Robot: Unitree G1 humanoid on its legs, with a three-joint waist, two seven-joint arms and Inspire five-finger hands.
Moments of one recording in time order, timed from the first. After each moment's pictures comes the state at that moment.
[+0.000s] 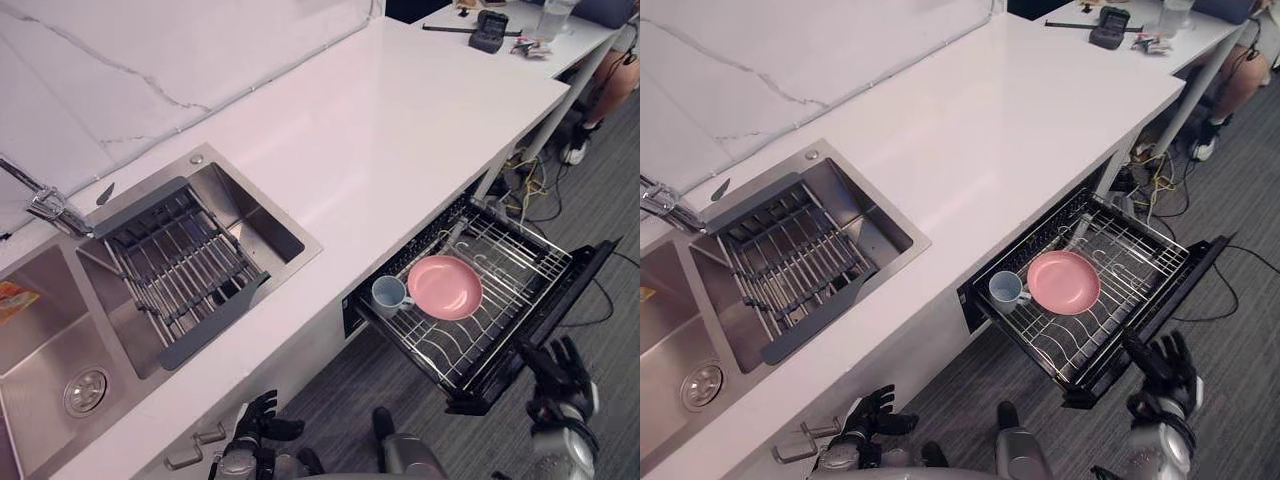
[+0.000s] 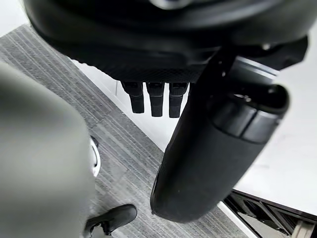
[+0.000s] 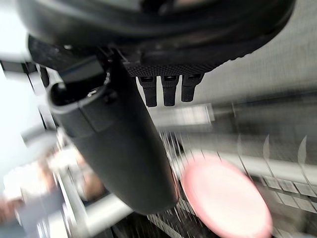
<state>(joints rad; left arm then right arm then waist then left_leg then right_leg) 0.06 0.01 0.06 0.99 0.12 -0.12 0.04 0.13 -0.22 -0.48 0.46 0.72 -0.10 -0.03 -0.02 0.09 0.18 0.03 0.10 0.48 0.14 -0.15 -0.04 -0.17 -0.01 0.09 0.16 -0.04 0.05</state>
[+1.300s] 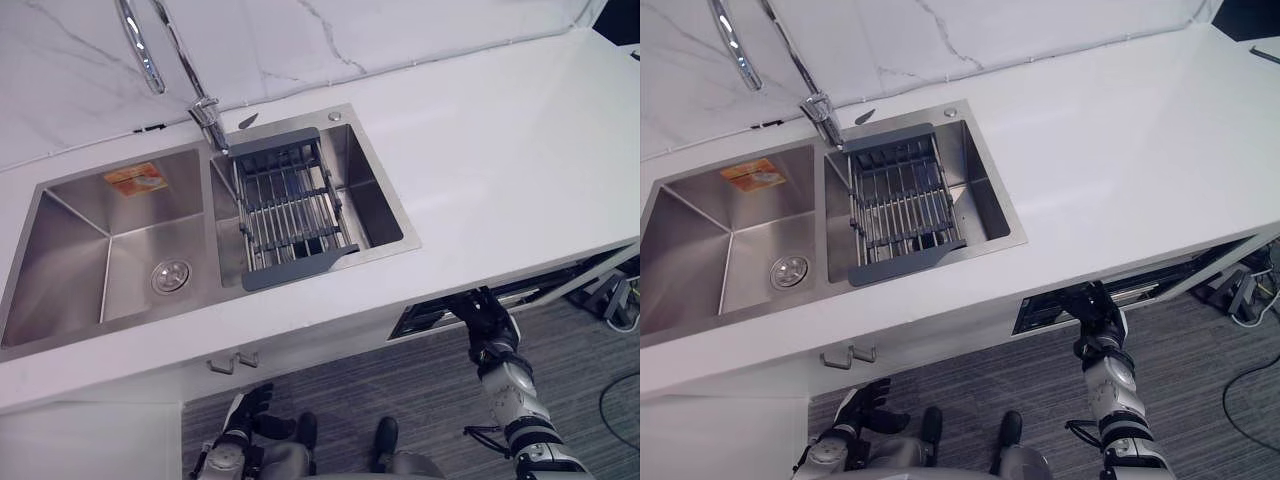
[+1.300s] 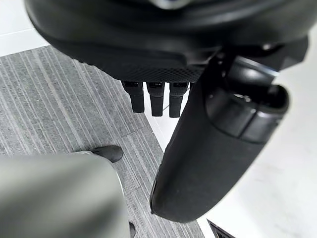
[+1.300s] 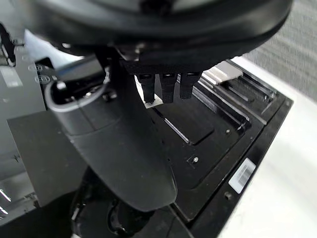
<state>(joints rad) 0.05 0.11 -0.01 0.99 0.14 -0.14 0.03 -0.20 -0.33 -0.07 0.80 0.76 -0.14 -0.05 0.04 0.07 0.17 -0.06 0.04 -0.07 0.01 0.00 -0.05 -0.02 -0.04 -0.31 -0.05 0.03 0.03</state>
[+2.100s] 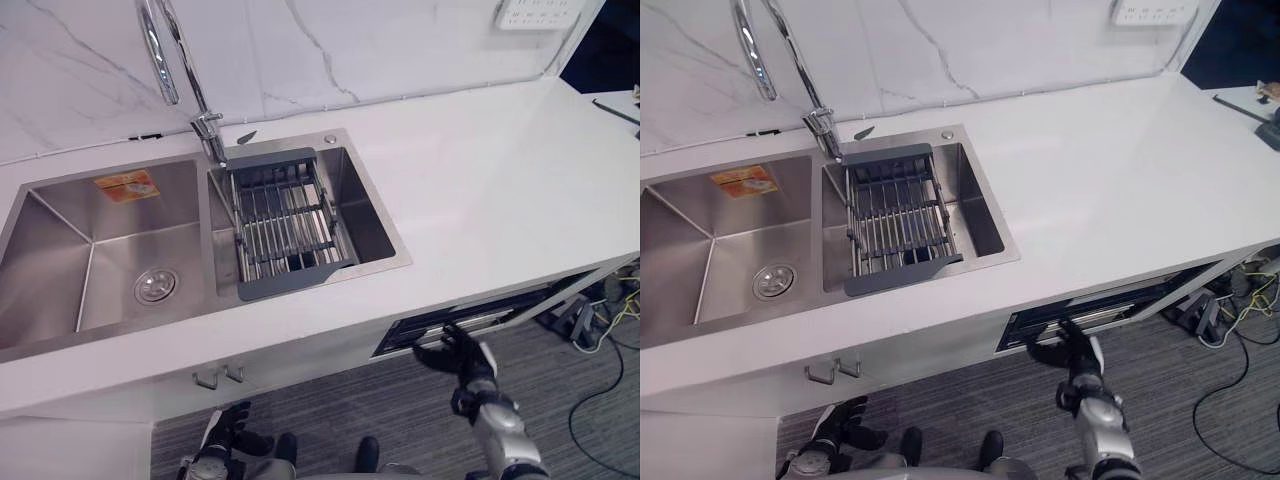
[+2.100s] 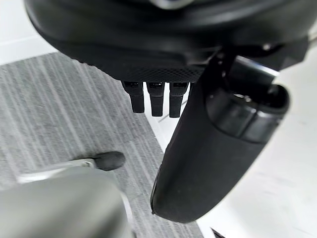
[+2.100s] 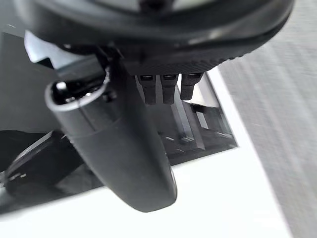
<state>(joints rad) 0.06 0.15 -0.01 1.03 0.14 -0.11 0.07 0.11 -0.19 -0.04 0.68 0.25 -0.11 -0.04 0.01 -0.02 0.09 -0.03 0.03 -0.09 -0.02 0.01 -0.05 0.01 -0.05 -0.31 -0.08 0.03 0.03</state>
